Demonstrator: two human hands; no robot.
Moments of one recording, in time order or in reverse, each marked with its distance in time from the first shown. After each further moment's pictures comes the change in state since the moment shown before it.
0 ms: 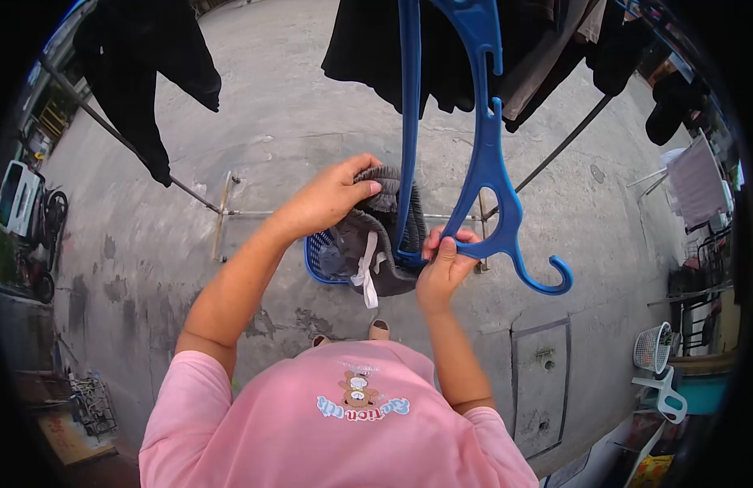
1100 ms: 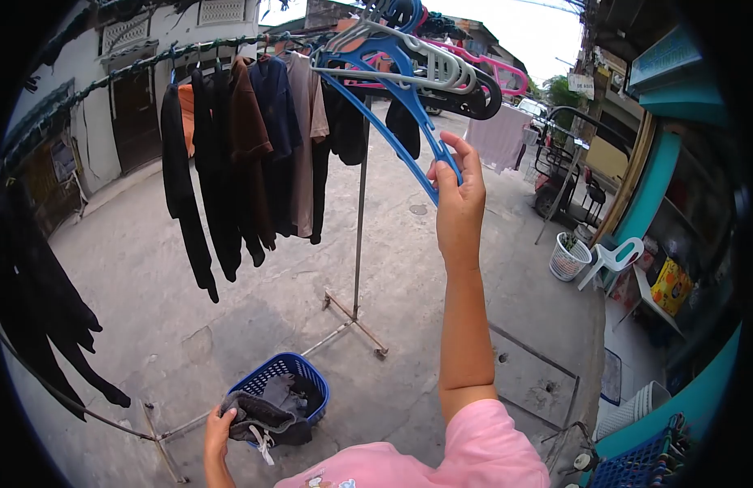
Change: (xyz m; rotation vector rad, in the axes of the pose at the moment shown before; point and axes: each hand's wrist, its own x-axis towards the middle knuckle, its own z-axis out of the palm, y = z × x) left_hand -0.069 -0.128 0.008 -0.369 0.179 -0.383; right_hand 0.183 -0.281 -0.028 -0.861 0.319 -0.560
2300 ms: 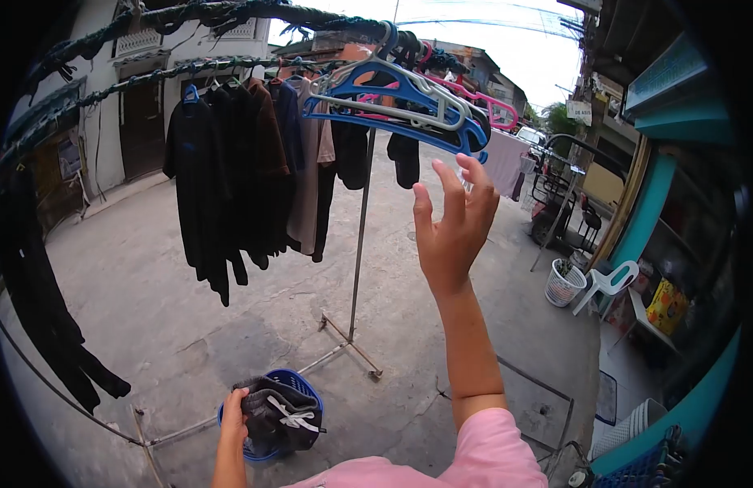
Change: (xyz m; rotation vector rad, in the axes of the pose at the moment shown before) left_hand 0.023 0.026 0.062 -0.361 -0.070 -0.094; right_hand -0.005 -0.026 0.001 -0.719 0.238 -0.783
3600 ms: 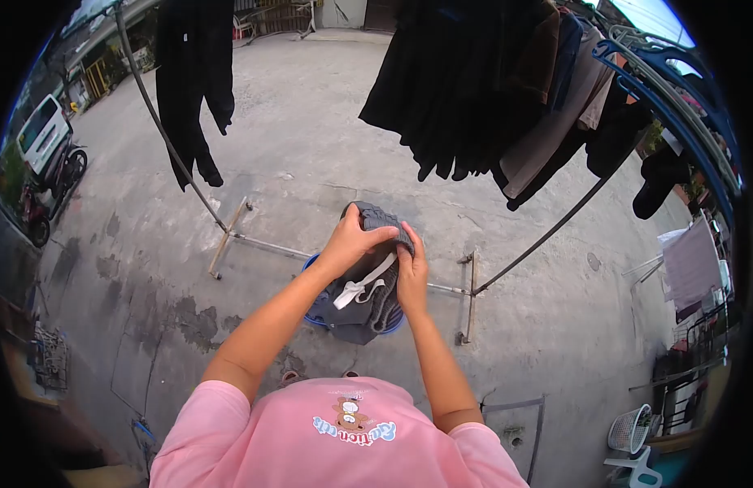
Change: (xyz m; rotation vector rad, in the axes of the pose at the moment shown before) left_hand 0.018 0.060 0.060 0.363 0.273 0.408; right_hand -0.275 -0.189 0.057 1.612 -0.991 0.945
